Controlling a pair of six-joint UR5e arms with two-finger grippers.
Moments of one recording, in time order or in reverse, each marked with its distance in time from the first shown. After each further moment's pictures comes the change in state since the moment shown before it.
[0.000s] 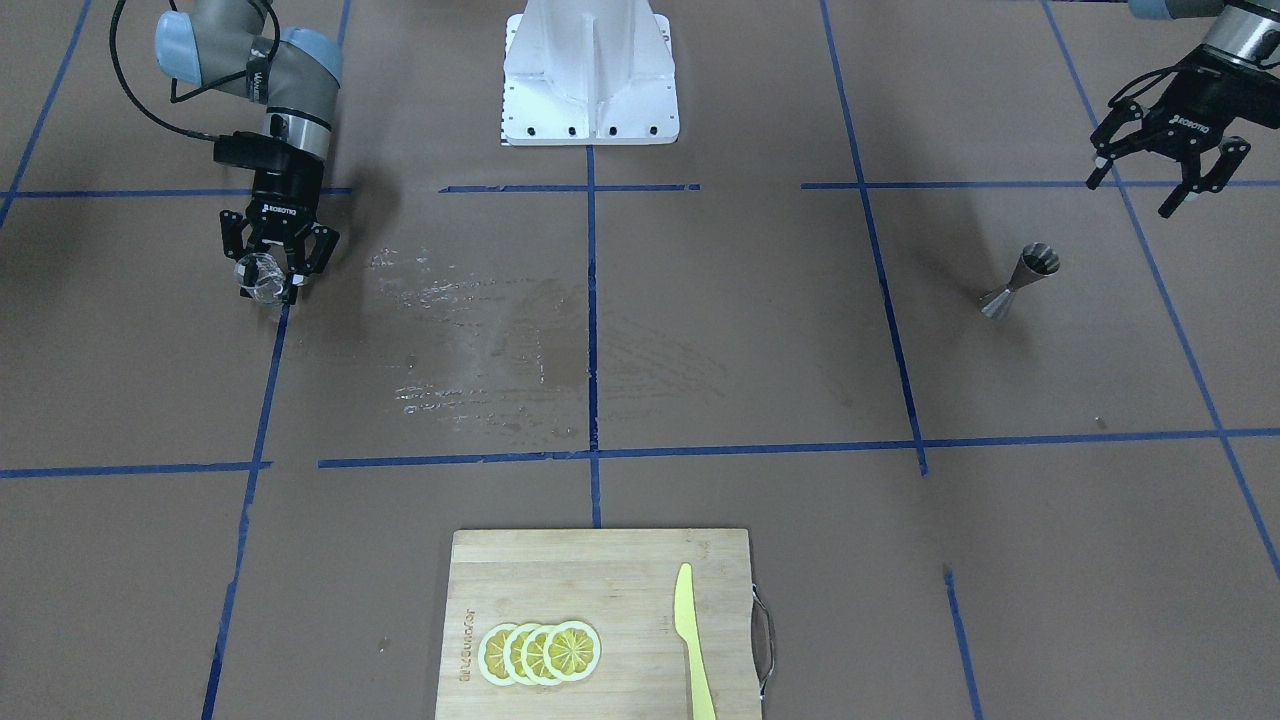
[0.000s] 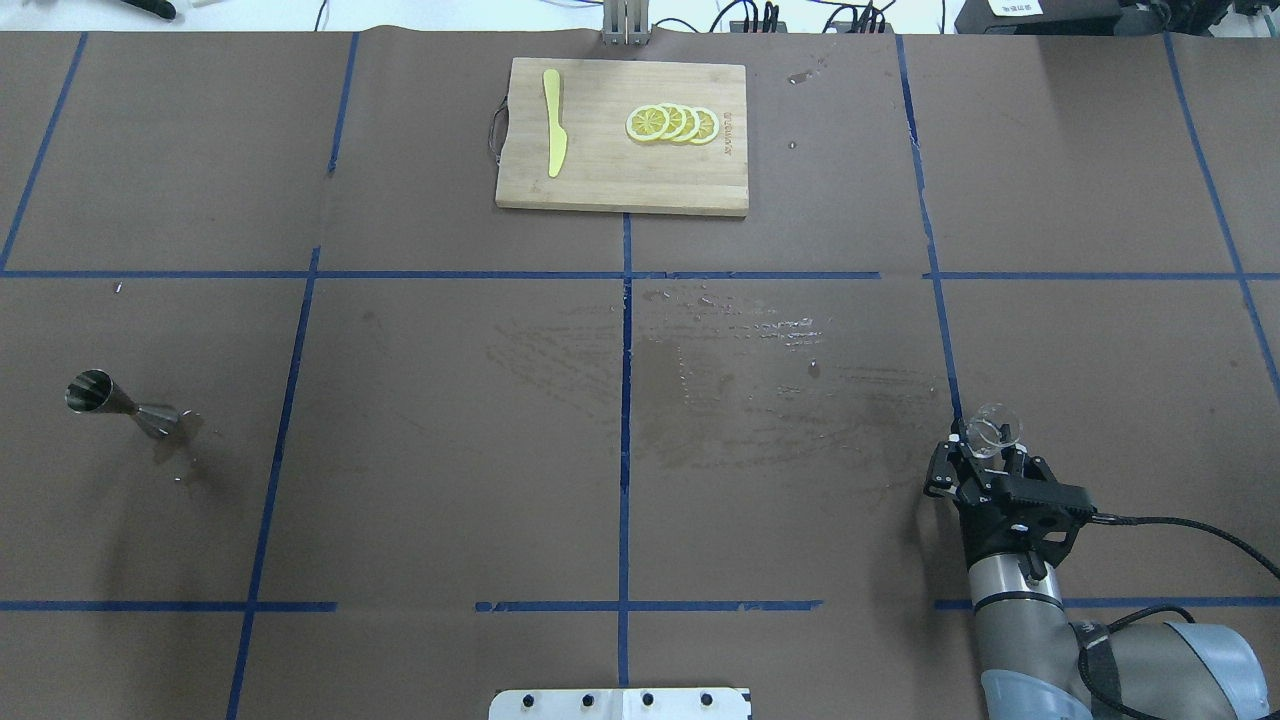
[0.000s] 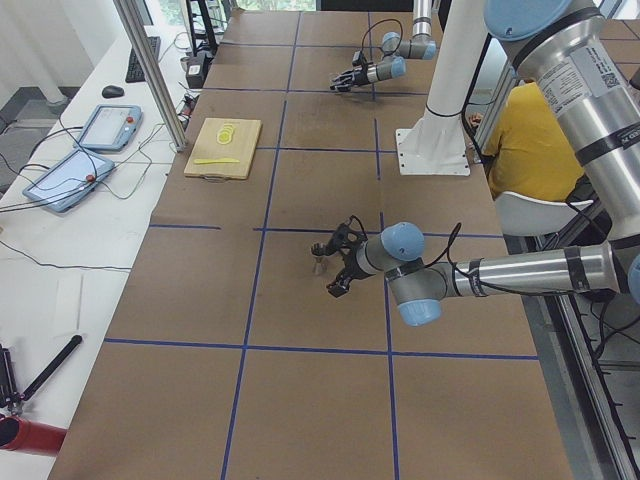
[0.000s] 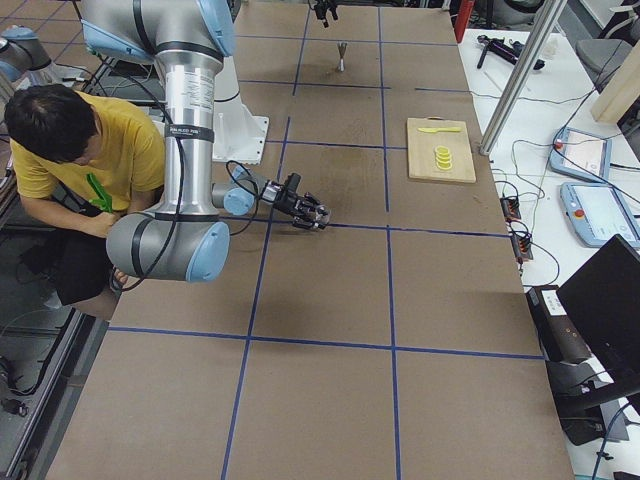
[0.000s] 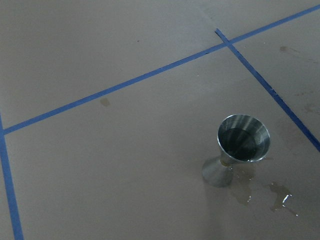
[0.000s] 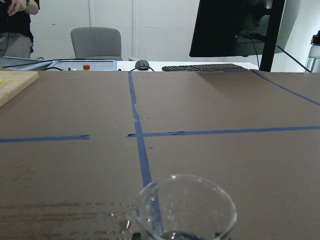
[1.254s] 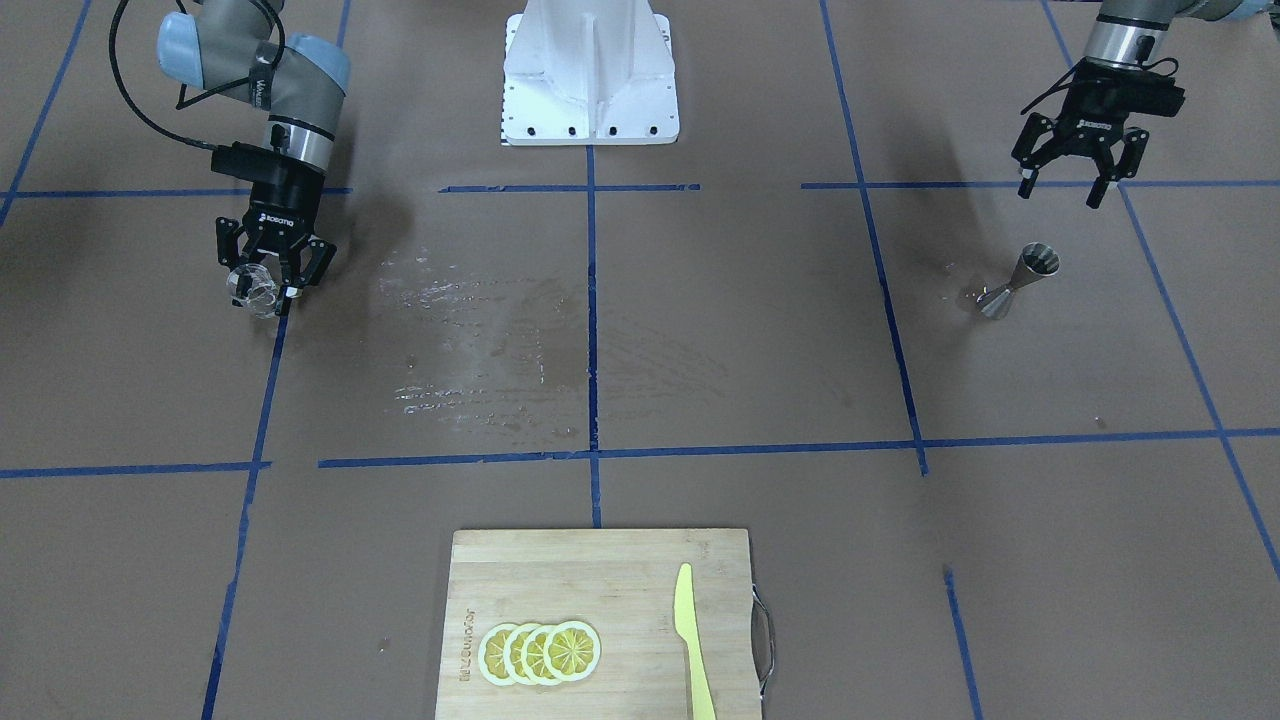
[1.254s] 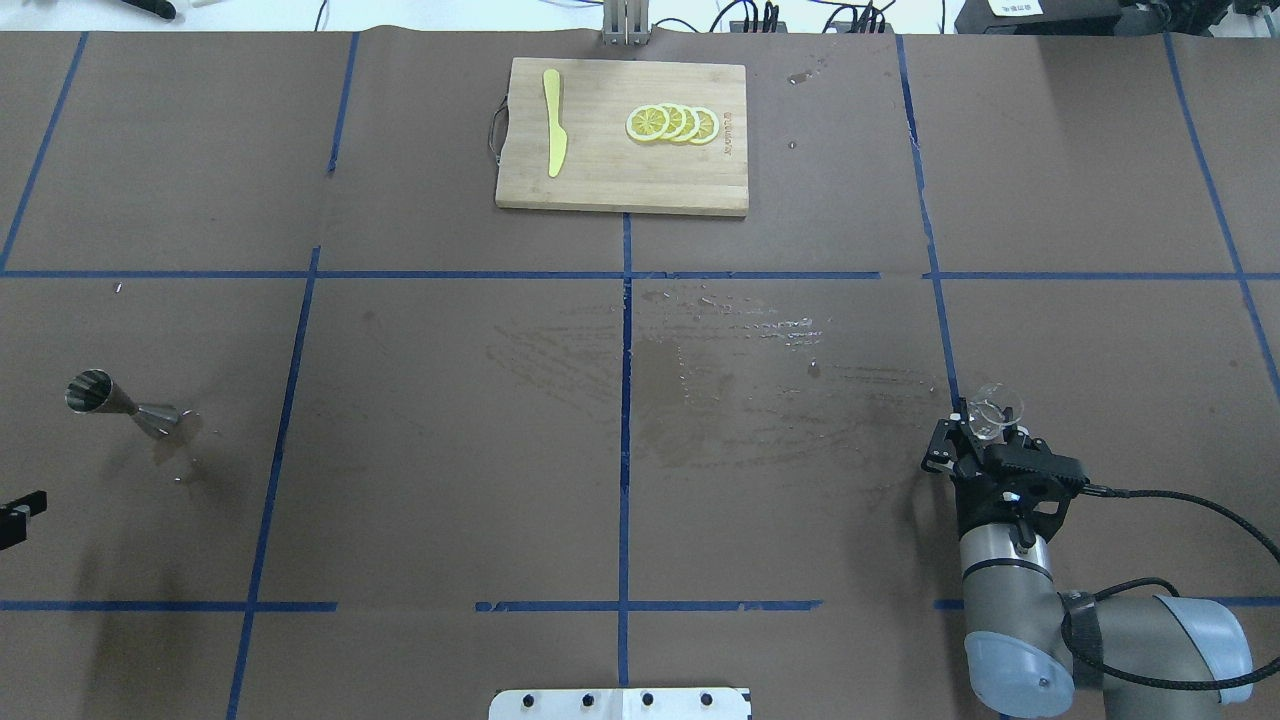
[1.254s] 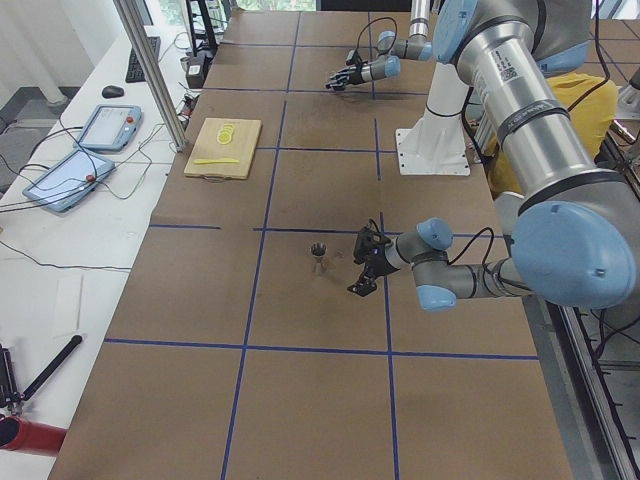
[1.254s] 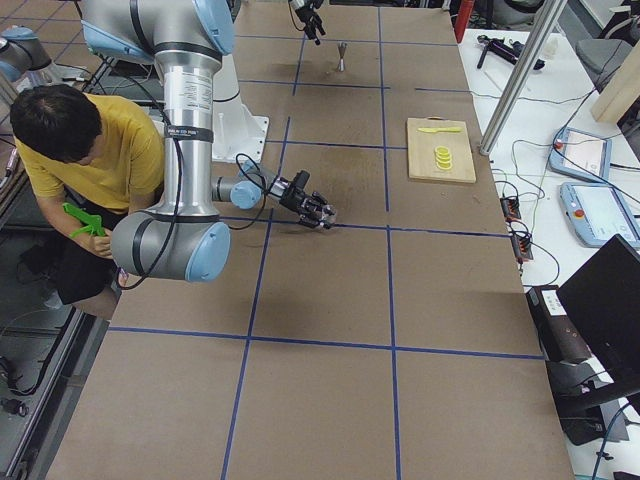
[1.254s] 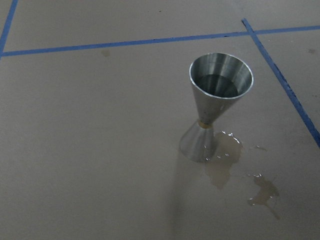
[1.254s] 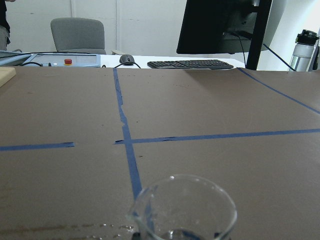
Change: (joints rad) left arm 0.650 0.153 -0.069 -0.005 0.801 -0.452; right arm 0.065 0.039 0.016 -0.067 0.078 -0.020
